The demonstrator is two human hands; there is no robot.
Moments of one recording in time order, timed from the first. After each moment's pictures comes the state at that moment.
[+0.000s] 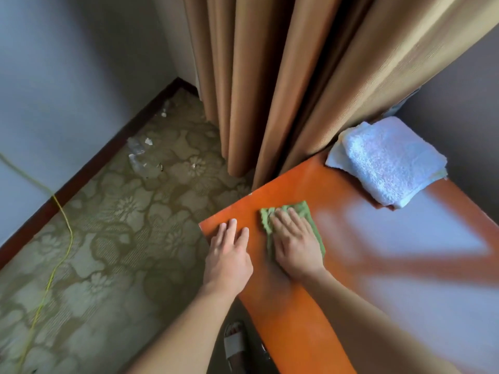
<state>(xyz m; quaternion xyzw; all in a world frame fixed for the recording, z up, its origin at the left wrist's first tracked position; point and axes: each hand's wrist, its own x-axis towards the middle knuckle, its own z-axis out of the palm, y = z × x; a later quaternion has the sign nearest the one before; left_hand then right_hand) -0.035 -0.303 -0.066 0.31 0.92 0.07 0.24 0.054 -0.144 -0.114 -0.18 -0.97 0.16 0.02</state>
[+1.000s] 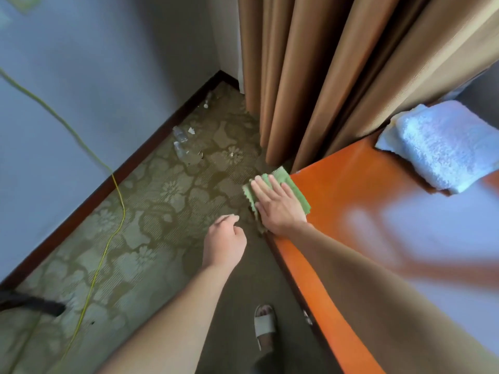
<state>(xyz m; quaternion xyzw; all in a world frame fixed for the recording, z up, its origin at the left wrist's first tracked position) -0.063 -0.395 -0.051 0.08 0.94 0.26 0.19 -0.047 -0.228 -0.104 -0.05 -0.98 0.14 -0.12</state>
